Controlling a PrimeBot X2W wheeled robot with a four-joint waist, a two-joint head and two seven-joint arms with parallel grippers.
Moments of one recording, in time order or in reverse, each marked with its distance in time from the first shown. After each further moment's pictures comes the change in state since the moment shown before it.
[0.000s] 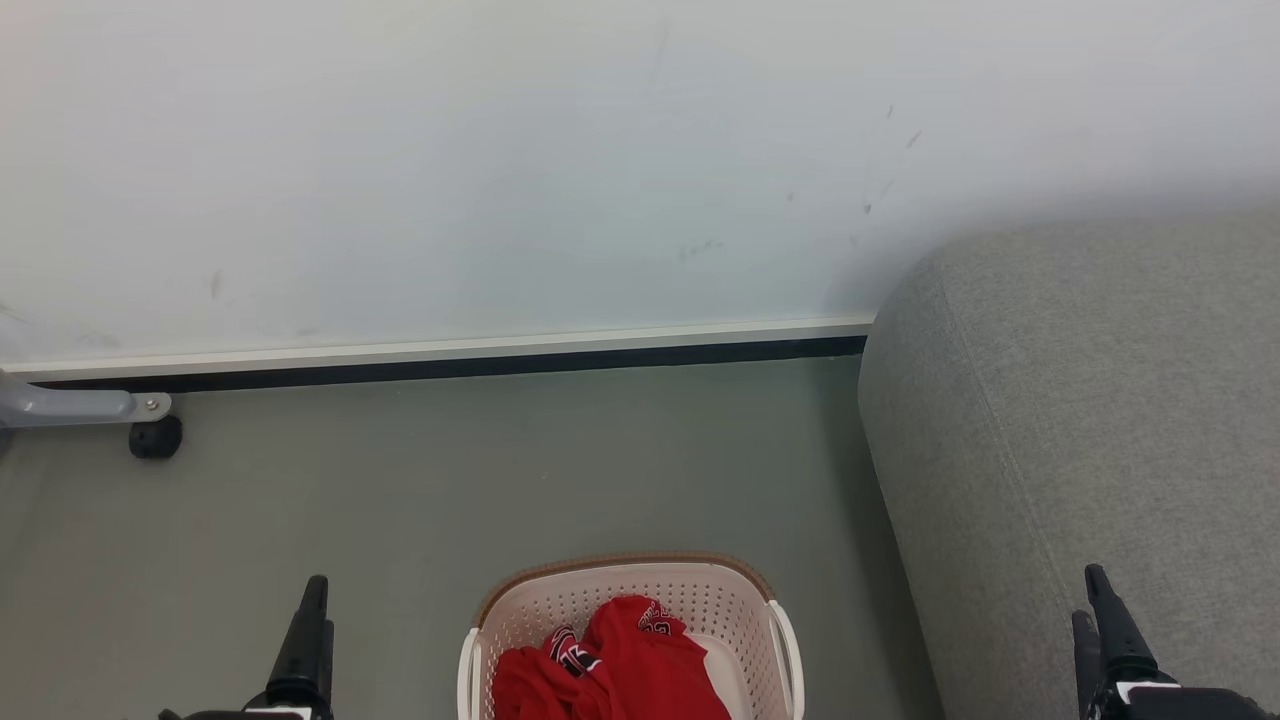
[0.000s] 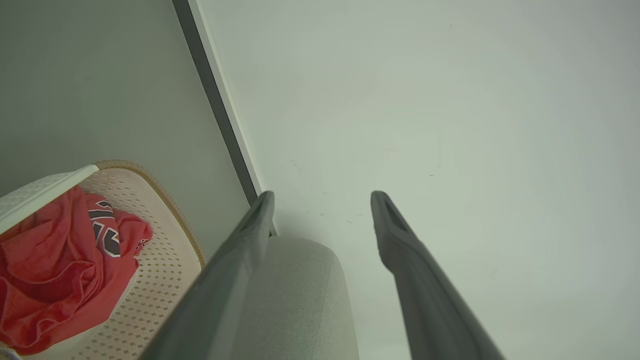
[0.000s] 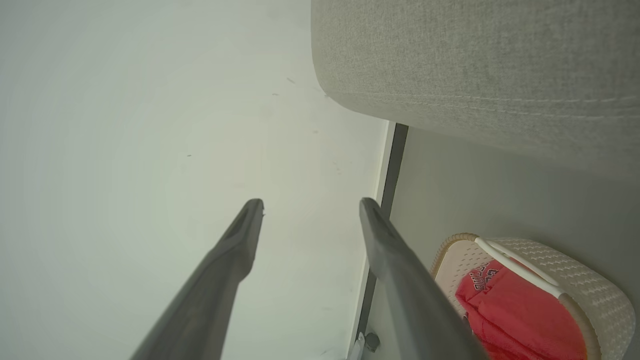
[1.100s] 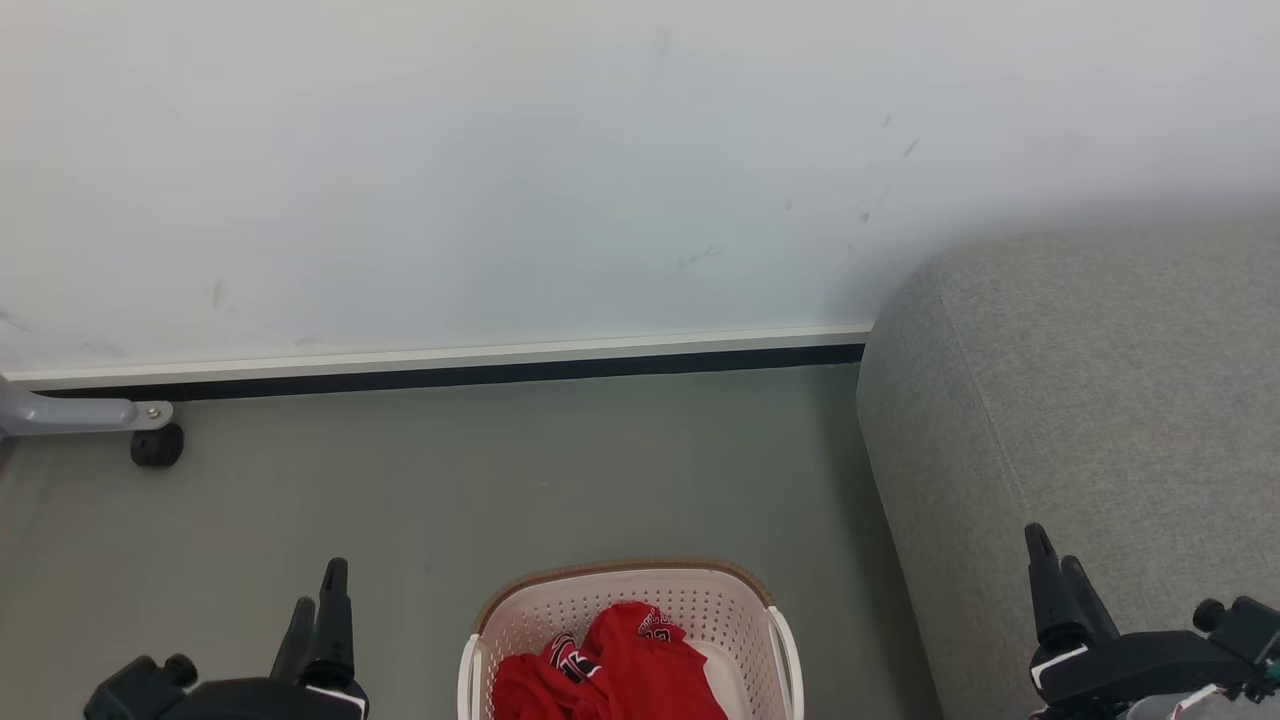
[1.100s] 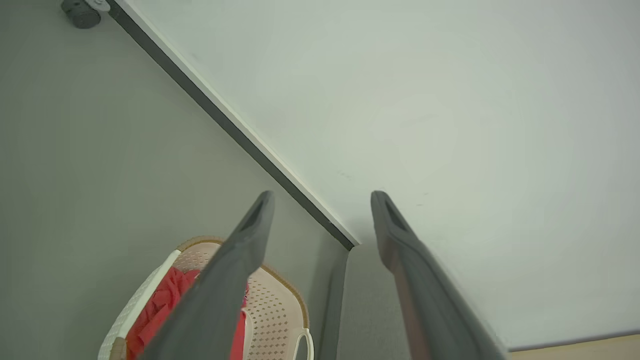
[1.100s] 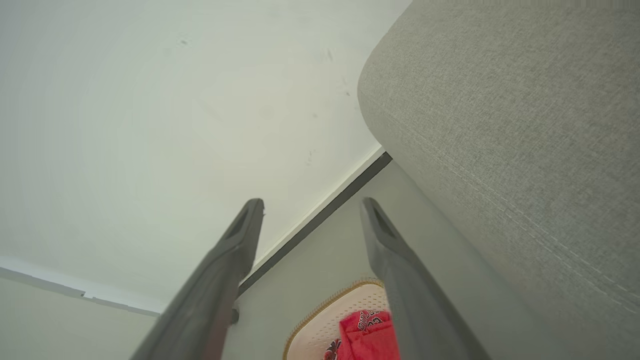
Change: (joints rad) left arm -0.024 0.054 -0.100 -0.016 0.420 0.087 -0.115; right arm -0.051 -0.118 0.204 -0.014 -0.498 -0.072 -0.120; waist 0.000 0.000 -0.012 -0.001
